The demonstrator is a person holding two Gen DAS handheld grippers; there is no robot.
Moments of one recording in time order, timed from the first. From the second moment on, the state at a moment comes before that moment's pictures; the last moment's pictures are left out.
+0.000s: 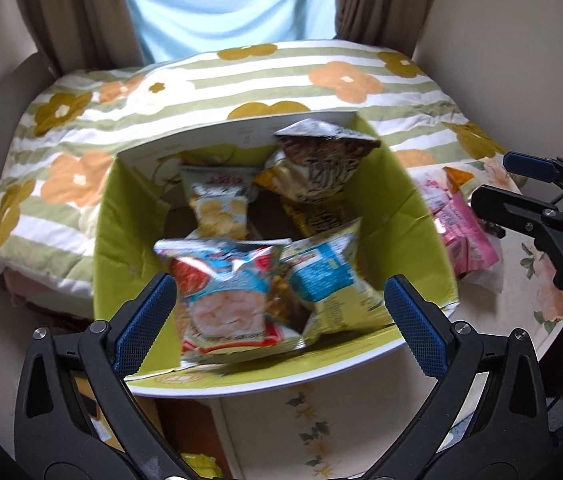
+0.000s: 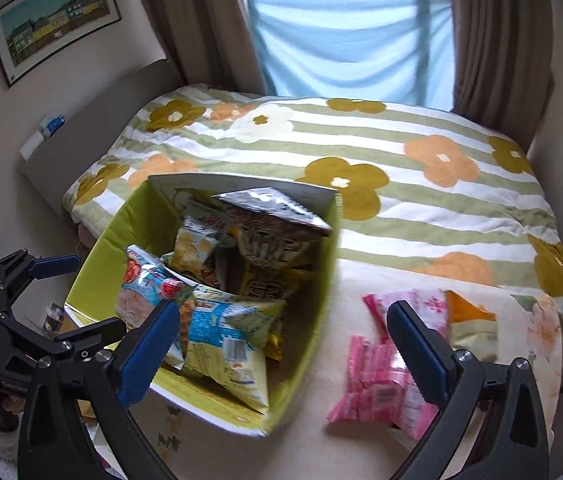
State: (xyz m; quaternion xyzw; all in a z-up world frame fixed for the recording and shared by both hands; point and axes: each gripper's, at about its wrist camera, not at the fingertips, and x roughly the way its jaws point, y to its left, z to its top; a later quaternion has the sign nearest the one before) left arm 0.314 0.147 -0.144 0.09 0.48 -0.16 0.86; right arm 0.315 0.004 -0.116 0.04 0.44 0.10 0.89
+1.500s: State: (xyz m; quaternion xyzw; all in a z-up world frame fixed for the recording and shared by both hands) left arm 0.376 -0.247 -0.287 0.46 0.53 -0.38 0.61; right arm 0.280 -0.274 -0.274 0.36 0.56 -0.09 0.74
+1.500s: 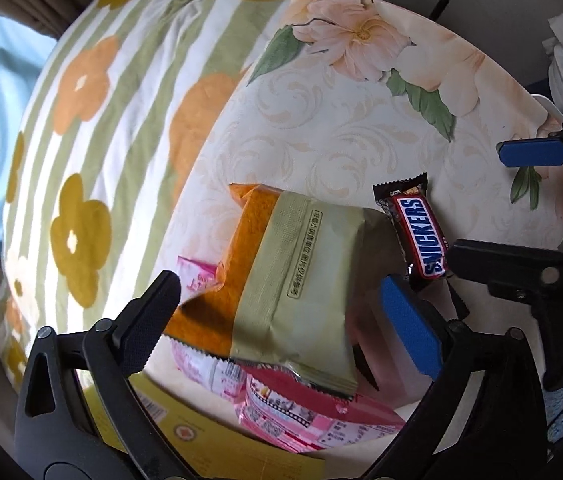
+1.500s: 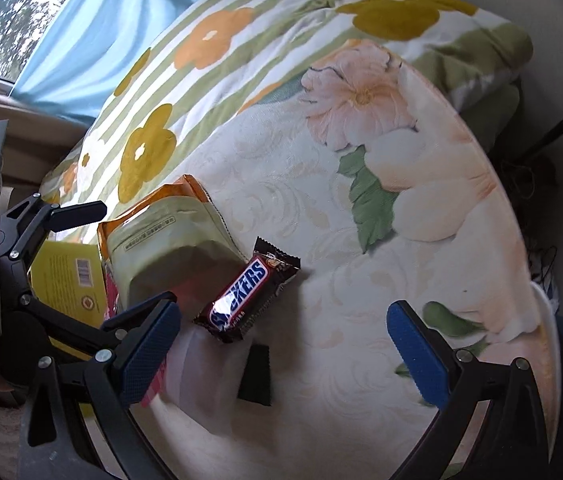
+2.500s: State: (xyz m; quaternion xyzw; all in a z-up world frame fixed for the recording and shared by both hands) left arm 0.386 -0.232 -0.296 0.41 0.53 -0.43 0.60; right arm 0.308 -0.253 -0.295 0.37 0.58 -0.12 0.71
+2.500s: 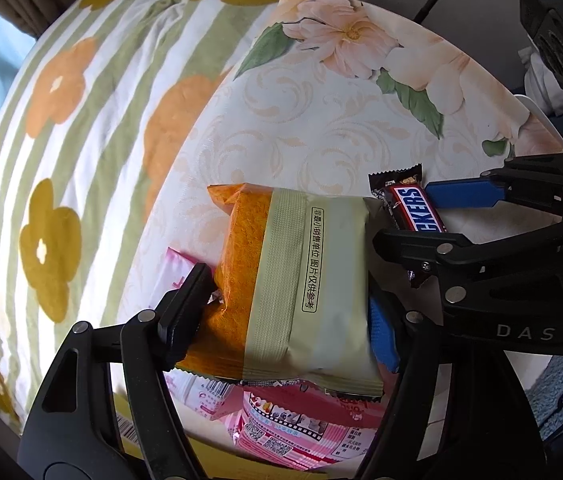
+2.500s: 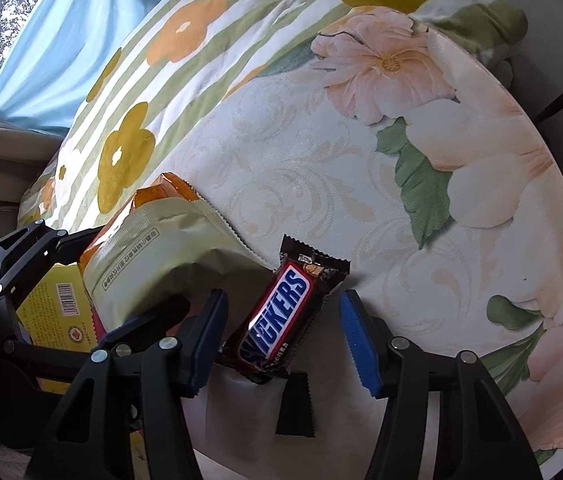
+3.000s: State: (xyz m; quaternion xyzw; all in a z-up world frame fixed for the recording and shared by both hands) left arm 0.383 -0.232 -0.282 0.41 0.53 -0.42 0.61; right arm 0.297 -0.256 -0.288 0.38 0.56 -0.11 0.73
